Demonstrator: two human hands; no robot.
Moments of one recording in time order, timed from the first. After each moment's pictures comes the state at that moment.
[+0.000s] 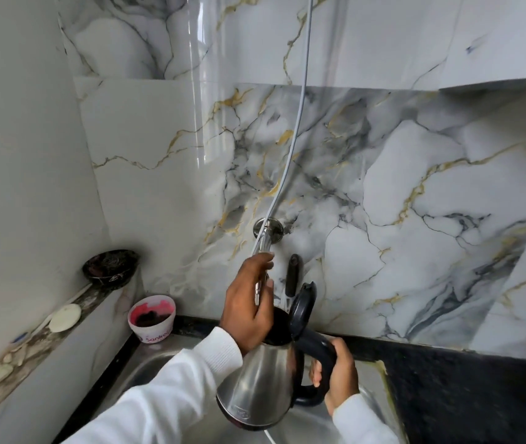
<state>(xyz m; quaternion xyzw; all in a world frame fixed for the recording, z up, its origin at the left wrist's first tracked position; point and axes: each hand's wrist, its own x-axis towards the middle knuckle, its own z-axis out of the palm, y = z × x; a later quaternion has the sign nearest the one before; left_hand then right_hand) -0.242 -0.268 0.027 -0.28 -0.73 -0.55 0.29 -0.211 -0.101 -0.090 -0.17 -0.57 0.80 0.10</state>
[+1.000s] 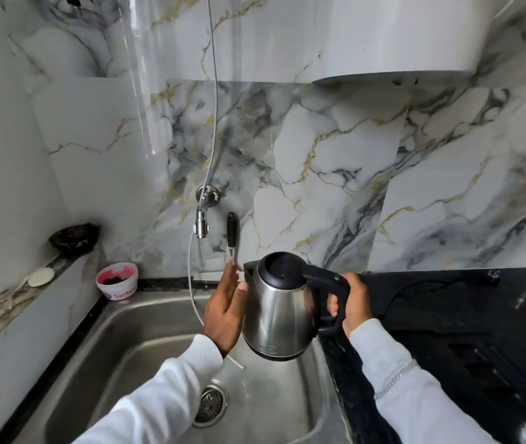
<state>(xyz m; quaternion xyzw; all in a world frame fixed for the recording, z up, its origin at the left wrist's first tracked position) -0.055 -0.227 -0.010 -0.20 -0.73 -0.65 0.07 -0.028 0.003 -0.017 -0.20 -0.57 0.77 0.22</state>
